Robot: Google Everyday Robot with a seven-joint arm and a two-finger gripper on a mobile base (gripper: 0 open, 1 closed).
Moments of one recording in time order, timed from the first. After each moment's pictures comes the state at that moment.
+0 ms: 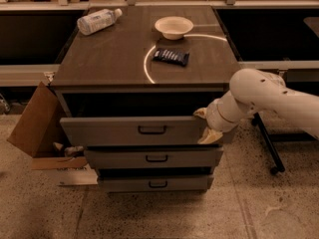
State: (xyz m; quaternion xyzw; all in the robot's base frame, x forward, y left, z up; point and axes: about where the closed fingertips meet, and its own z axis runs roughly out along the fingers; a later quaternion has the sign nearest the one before) arm 0.587 -0.156 0.654 -0.75 0.63 0.04 0.21
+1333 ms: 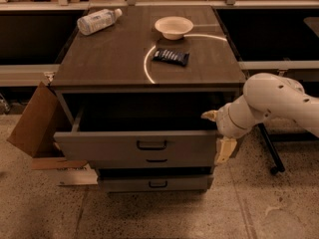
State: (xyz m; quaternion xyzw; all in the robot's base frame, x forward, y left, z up) arm 0.559 -0.170 0.671 -0.74 0.64 0.03 0.22
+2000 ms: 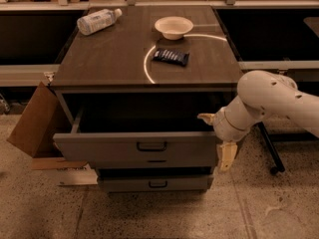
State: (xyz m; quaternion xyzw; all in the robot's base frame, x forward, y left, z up) arm 0.533 -0.166 0.665 -0.77 0.62 0.06 0.17
